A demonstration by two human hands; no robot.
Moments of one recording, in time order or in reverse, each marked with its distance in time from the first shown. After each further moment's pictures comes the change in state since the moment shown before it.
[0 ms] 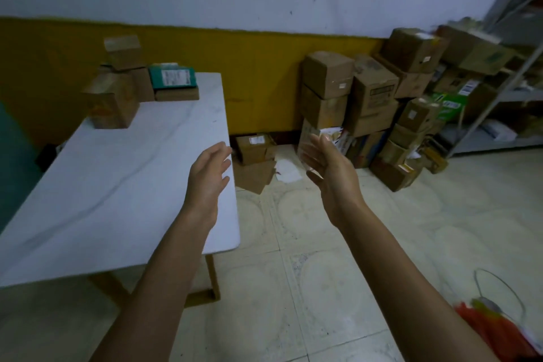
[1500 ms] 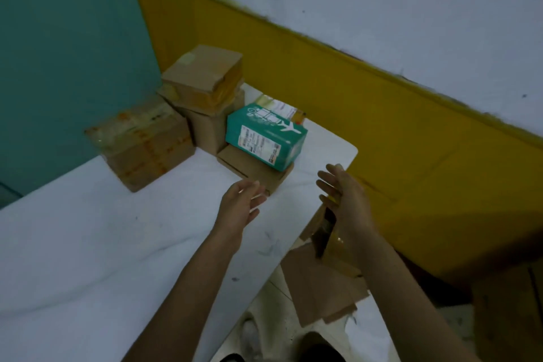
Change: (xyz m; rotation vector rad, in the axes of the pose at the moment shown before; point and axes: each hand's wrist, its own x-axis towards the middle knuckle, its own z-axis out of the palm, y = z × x) left_hand 0.741 -0.009 0.030 -0.275 0.745 -0.178; right_hand 0.821 0.063 0.326 -0.207 -0.693 0.310
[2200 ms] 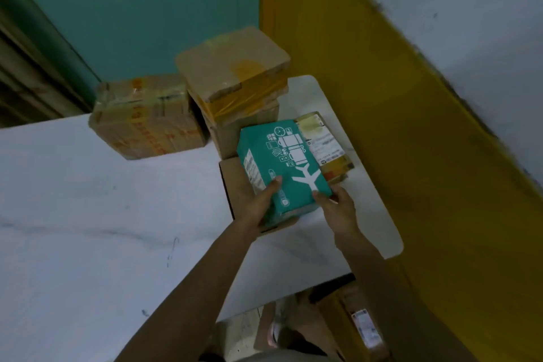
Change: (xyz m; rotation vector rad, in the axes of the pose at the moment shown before) left_hand 0.211 0.007 0.124 -0.401 0.443 -0.088; right_hand 0.320 0.021 0.020 -0.476 -0.445 0.116
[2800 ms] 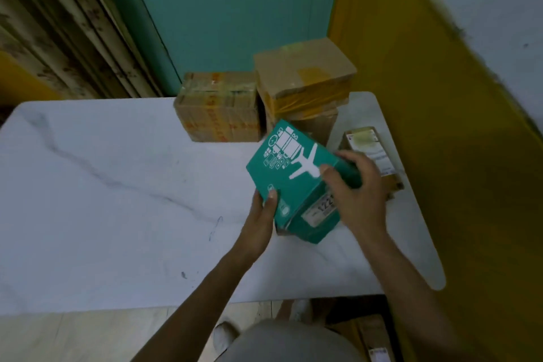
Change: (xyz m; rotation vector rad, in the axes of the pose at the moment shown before) left_hand -0.076 -0.015 -0.068 0.264 0.038 0.405; right_hand -0.087 -0.089 0.036 -0.243 -0.212 -0.617
